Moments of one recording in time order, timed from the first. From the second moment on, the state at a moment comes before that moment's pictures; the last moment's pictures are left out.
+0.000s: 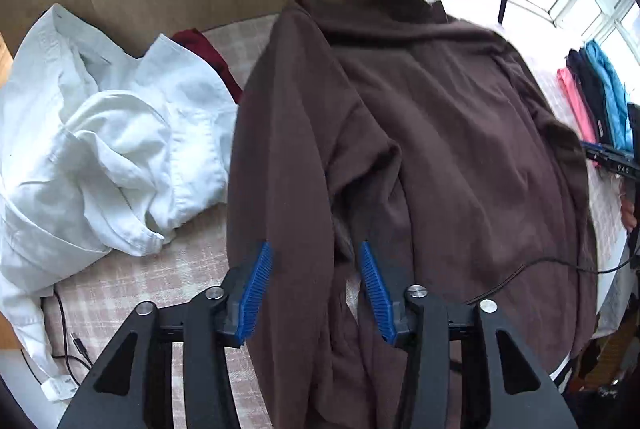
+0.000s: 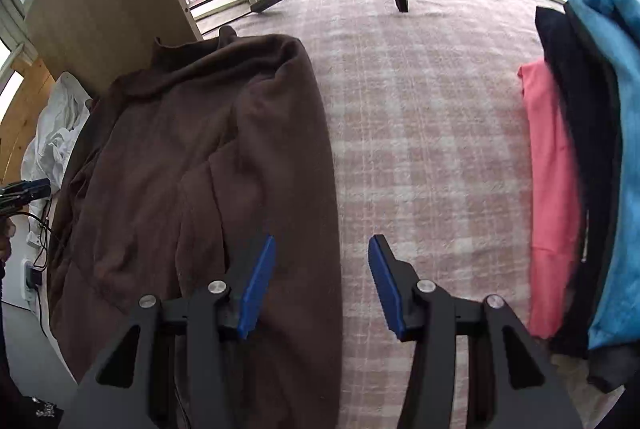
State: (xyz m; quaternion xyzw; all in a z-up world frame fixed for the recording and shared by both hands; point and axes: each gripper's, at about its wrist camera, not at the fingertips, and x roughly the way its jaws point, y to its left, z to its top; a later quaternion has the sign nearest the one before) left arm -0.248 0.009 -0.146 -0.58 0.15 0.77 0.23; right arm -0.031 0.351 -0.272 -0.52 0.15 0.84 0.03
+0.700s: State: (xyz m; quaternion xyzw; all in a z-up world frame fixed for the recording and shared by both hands) left arm -0.359 -0.085 -0.091 -0.53 0.21 0.82 0.05; right arm -0.042 0.385 -0.186 -0.48 -0.04 0.84 0.24
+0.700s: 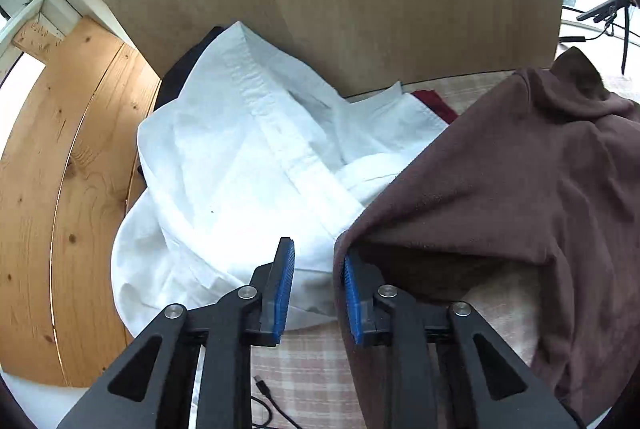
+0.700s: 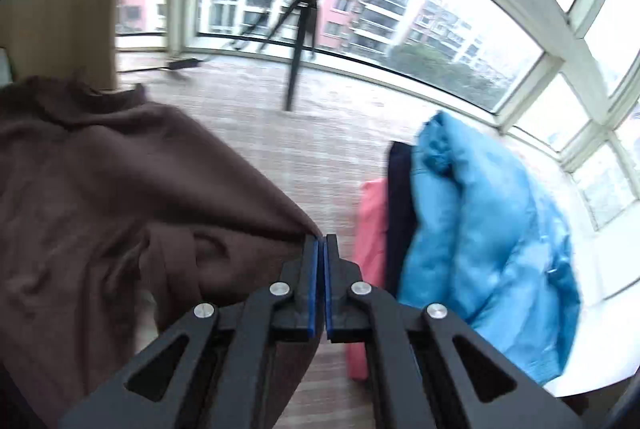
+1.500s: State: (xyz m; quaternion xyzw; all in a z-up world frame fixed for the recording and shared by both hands) left arm -0.110 -0.092 -0.125 -0.58 0.09 0.75 0.30; right arm 0.097 0.300 -0.276 -0.54 0.17 0.82 0.13
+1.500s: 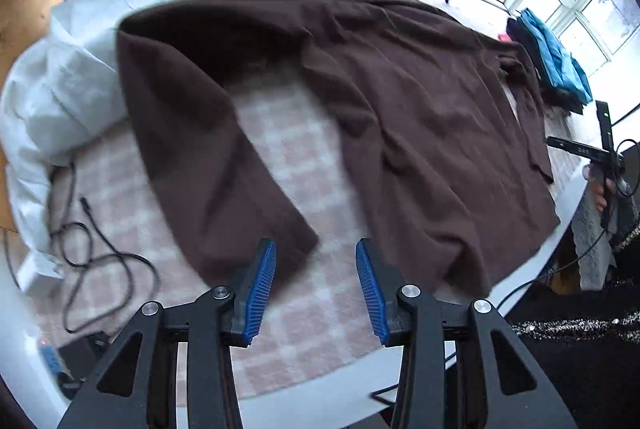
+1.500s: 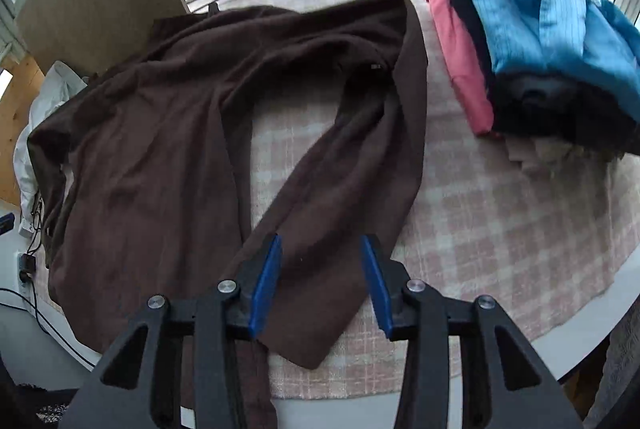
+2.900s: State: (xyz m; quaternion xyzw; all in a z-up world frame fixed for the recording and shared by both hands) left arm -0.180 -0.053 -0.099 -0.53 0.09 0.80 0.28; right arm 0.033 0.290 -0.240 -0.48 0.15 0.86 0.08
